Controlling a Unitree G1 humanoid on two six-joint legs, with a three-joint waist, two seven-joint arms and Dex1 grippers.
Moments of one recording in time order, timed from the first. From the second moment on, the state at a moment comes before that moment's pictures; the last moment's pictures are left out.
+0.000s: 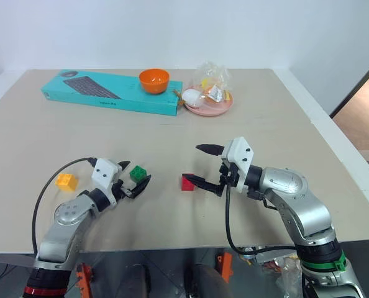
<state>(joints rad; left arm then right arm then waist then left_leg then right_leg) -0.11 0.40 0.03 -0.19 -0.31 0.28 -0.55 -0.38 -0.49 0.11 -0.38 0.27 0.44 0.80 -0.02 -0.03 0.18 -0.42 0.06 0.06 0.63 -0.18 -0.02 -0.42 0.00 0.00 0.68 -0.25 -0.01</state>
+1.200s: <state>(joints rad) -0.56 0.55 -0.15 0.34 -0.31 0.01 -1.34 -0.33 -0.58 0.12 -0.55 0.47 0.63 0.80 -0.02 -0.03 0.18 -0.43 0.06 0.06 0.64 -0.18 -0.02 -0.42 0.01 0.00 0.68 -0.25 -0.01</state>
